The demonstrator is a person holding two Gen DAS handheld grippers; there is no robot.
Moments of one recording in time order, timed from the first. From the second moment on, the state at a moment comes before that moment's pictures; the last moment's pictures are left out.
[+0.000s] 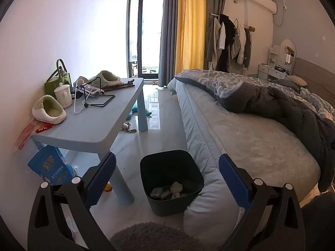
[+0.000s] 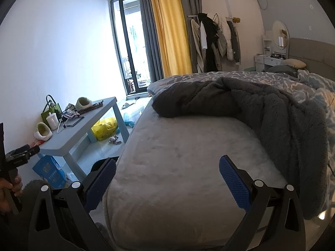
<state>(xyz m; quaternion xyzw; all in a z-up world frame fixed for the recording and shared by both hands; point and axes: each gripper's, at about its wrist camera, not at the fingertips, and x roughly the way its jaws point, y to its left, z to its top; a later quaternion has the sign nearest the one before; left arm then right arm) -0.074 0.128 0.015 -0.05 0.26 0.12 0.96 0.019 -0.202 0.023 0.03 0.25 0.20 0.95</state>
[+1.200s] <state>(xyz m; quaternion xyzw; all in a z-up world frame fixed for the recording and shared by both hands) -0.064 0.116 0.012 -0.02 0.28 0.11 0.95 0.021 -0.195 0.025 0.03 0.25 0.21 0.95</state>
